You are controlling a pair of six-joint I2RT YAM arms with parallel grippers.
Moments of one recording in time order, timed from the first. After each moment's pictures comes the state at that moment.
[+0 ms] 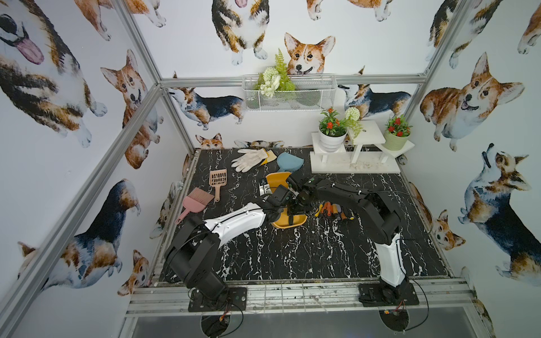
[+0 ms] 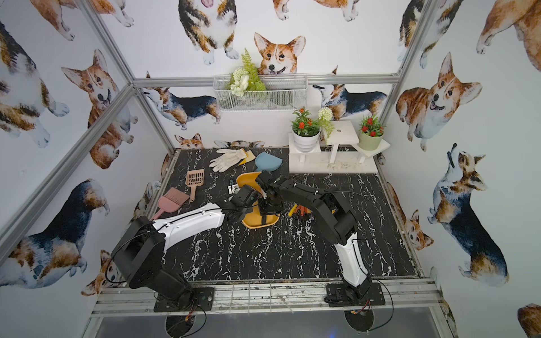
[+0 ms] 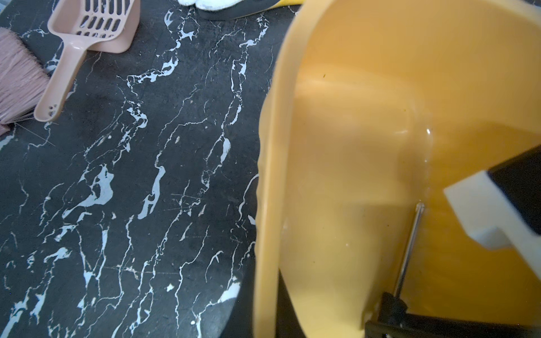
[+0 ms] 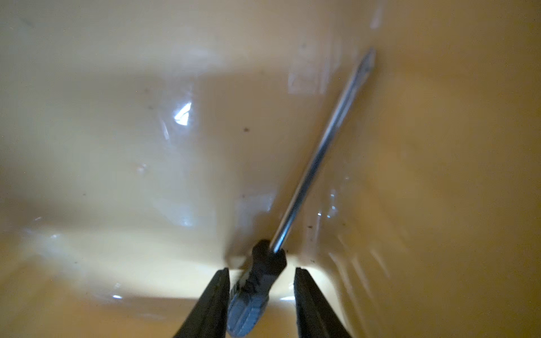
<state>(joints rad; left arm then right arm) -0.73 1.59 1.02 -0.48 -0.60 -0.86 0.79 2.09 1.57 -0.77 -0.19 0.53</state>
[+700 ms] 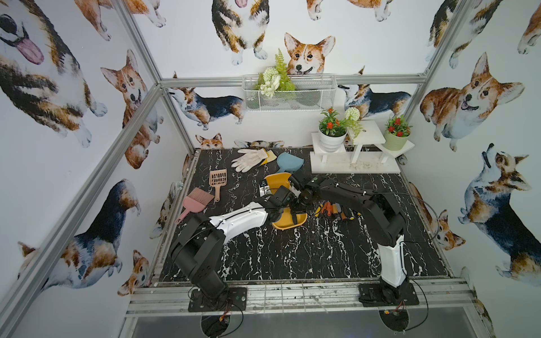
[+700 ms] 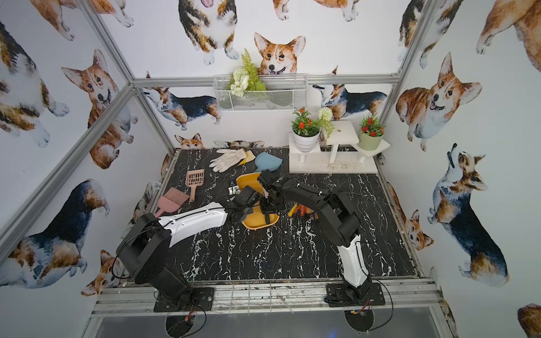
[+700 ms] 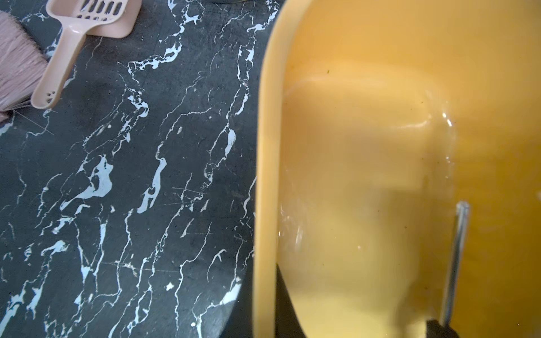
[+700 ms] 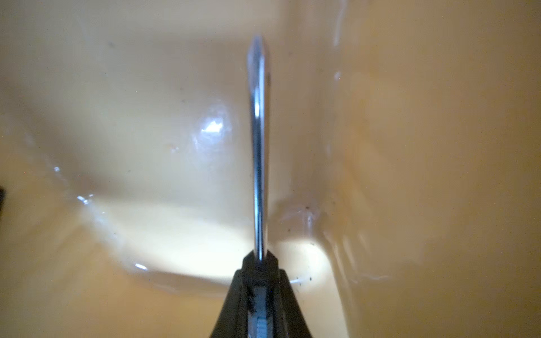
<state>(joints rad) -0.73 1.64 1.02 -0.49 -0.60 -0.89 0.78 2.02 1.53 -0.76 -0.19 0.52</state>
